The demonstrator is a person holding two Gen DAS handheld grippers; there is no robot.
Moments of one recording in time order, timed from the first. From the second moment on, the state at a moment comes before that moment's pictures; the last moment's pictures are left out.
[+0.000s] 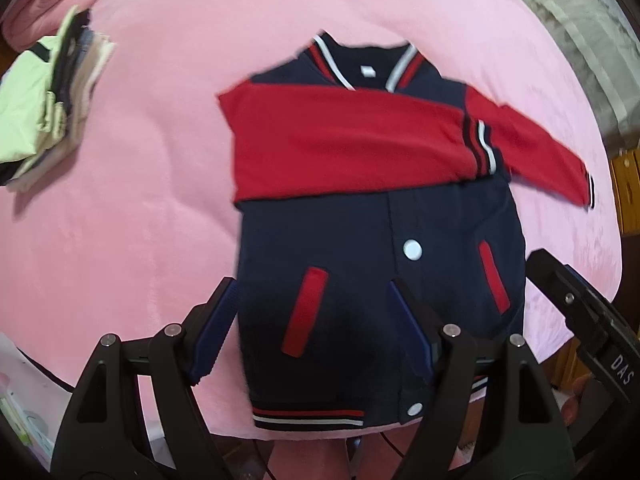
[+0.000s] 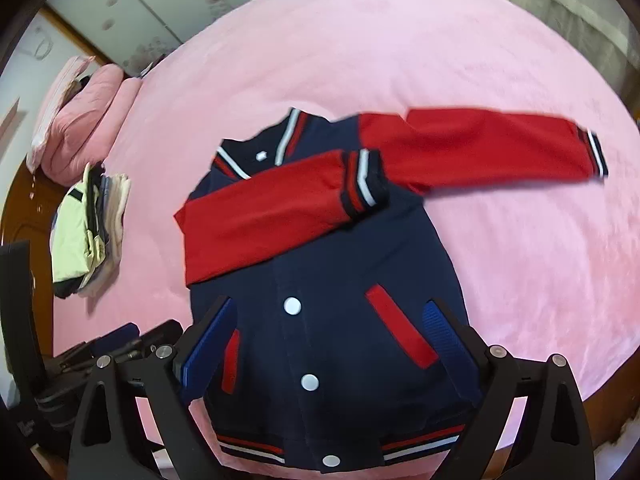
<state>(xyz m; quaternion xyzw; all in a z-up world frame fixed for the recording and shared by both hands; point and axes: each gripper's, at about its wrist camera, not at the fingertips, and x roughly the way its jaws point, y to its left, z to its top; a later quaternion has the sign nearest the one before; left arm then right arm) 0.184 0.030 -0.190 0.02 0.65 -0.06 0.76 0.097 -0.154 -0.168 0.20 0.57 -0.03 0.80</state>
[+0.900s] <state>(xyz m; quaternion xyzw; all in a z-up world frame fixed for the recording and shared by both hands) 0.252 -0.203 -0.226 0.00 0.72 -0.03 0.69 0.139 -0.479 -0.268 0.47 0.56 -0.14 0.67</state>
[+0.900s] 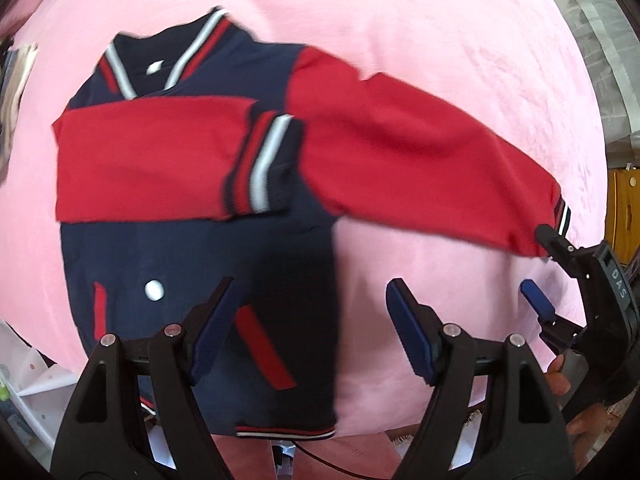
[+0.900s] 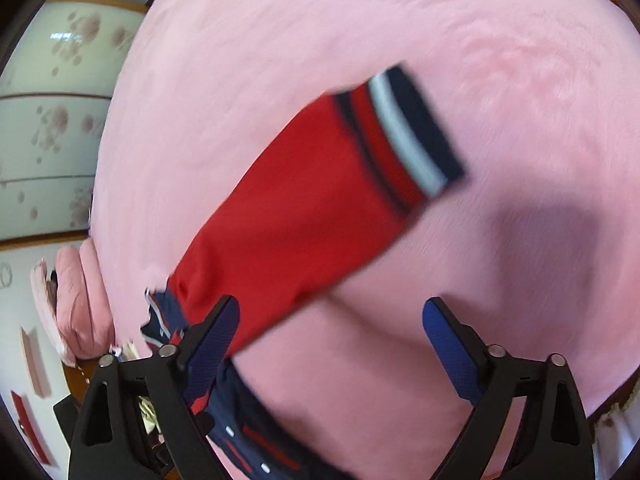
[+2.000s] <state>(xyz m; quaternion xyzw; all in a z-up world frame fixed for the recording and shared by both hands) 0.252 -0.180 -0.213 0.00 0.71 -0.04 0.70 0.171 -0.443 -0.144 0.41 0.39 0.00 0.82</state>
